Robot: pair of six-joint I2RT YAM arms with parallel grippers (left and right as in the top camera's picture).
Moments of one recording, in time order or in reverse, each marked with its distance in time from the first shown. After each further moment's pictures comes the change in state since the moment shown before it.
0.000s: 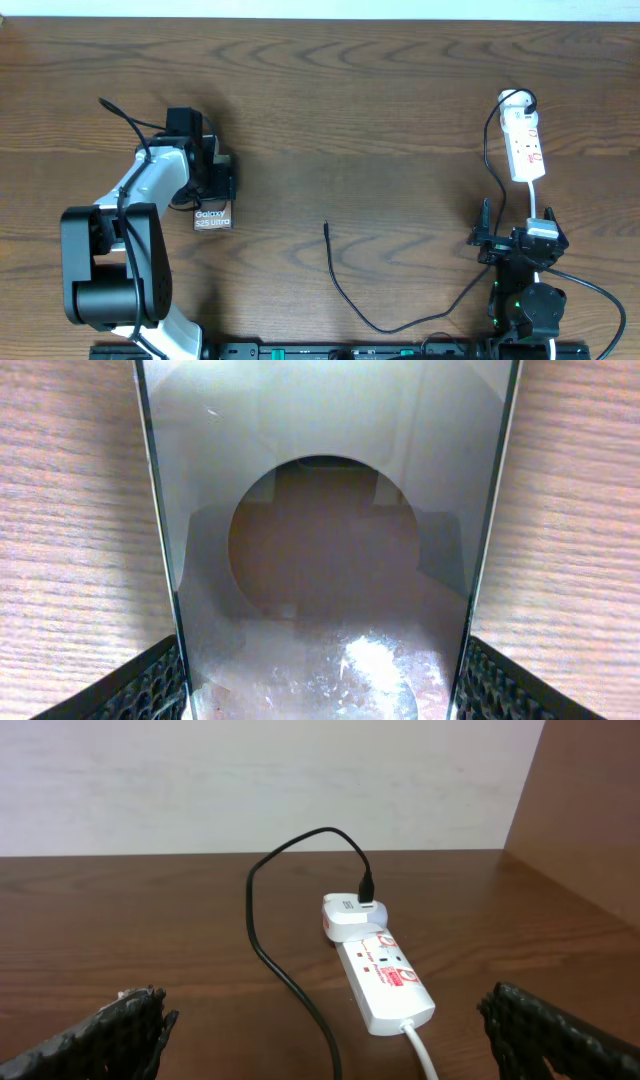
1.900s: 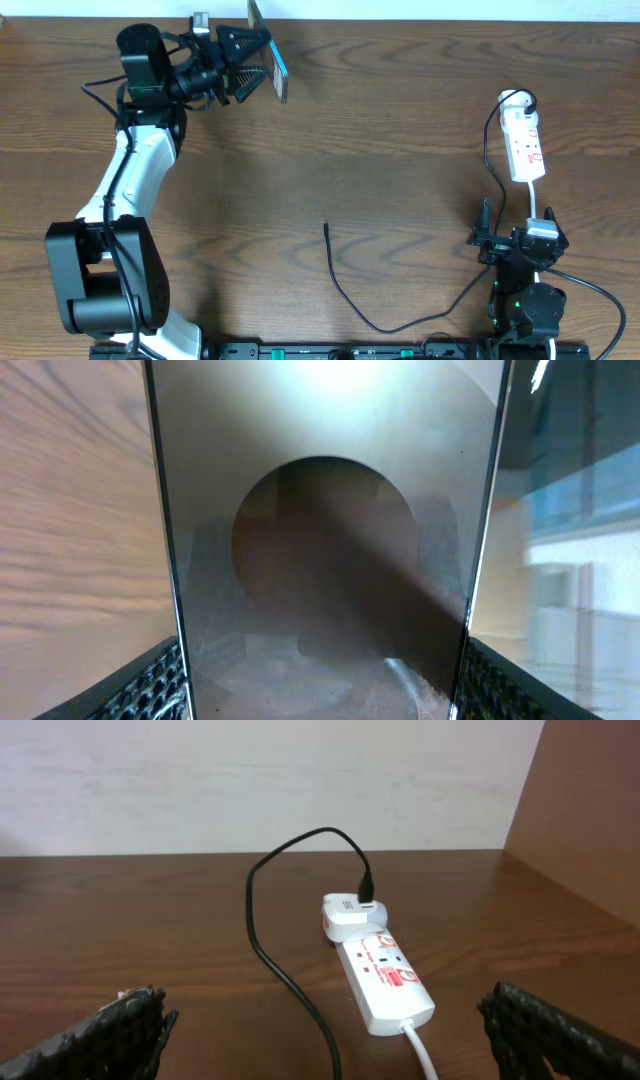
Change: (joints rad) left arm 0.024 -0.035 0.199 0.999 1.037 -1.365; right arm 0.000 0.000 0.000 0.000 0.000 0.000
